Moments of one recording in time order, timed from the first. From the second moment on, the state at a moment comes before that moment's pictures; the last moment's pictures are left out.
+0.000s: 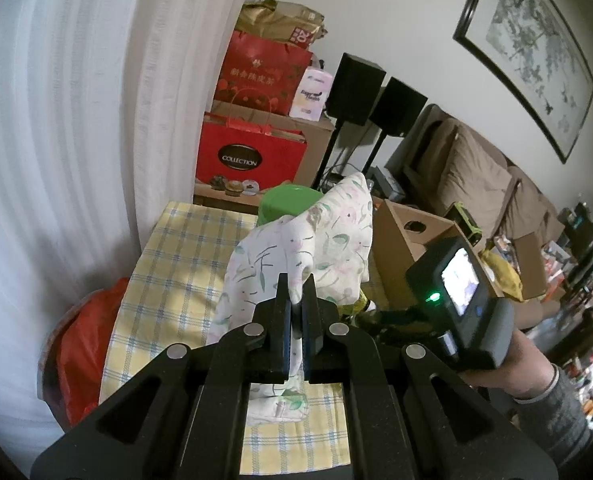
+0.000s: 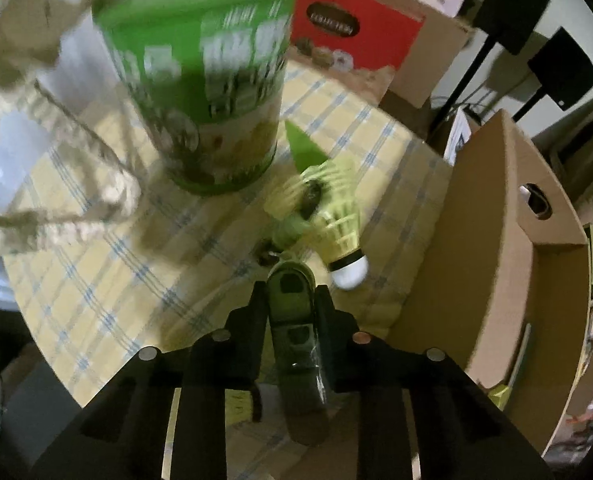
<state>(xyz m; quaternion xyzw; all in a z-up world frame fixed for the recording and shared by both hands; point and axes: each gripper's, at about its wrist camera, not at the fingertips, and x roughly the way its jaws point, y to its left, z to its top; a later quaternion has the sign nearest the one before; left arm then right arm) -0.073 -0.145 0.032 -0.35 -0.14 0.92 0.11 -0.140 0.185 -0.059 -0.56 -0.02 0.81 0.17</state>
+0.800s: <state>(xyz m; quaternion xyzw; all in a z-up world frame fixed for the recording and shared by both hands) -0.063 -0.098 0.076 -0.34 -0.13 0.92 0.16 -0.073 0.177 0.058 -0.42 0.03 0.89 0.19</state>
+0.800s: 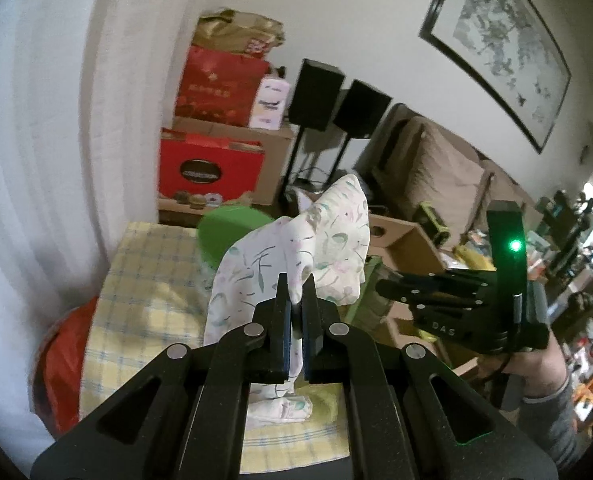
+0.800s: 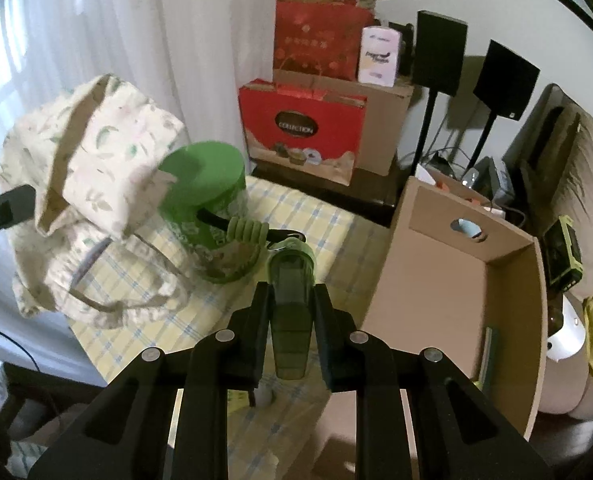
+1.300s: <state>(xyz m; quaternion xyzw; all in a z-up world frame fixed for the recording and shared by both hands) -0.067 -0.011 0.142 -0.31 -0.10 0.92 0.23 -0.006 0.211 0.109 -0.38 0.07 0.89 0.23</state>
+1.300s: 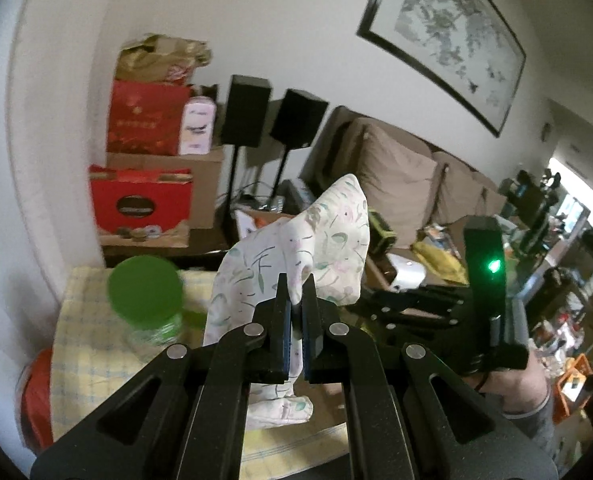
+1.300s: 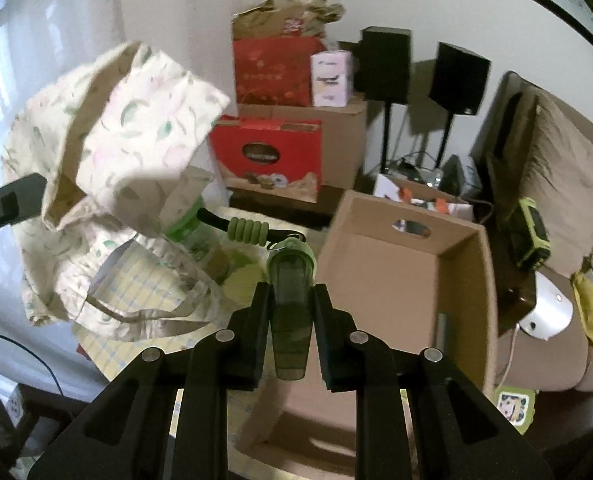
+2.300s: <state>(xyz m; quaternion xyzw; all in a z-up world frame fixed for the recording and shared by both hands) -0.162 0.138 0.009 -0.46 -0.17 0.83 0.27 0.068 0.251 0.034 -0.47 0.12 0.83 0.28</state>
